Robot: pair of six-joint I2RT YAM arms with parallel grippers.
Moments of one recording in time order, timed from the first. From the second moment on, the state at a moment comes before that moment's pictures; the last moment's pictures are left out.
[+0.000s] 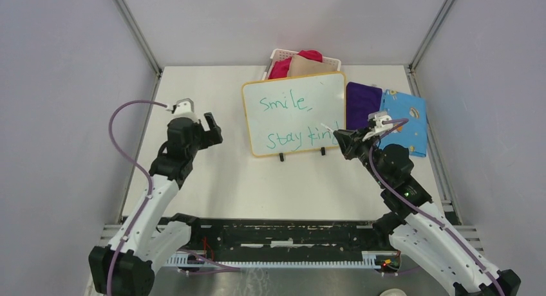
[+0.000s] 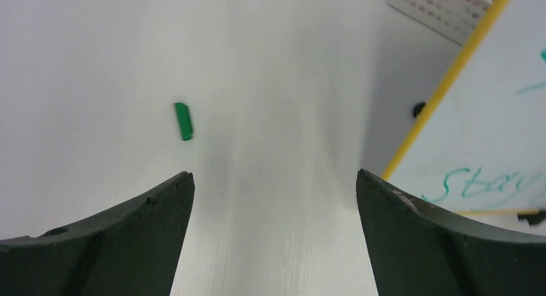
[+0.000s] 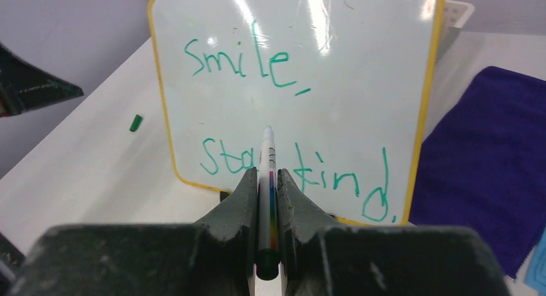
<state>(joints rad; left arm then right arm) -0.21 0.92 0.70 -0.26 -0.11 -0.31 0.54 0.61 0.54 0.03 0.08 0.26</state>
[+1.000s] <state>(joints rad) -0.07 1.57 1.01 -0.55 -0.22 -0.53 0.58 0.43 0.47 -0.13 -0.02 0.17</state>
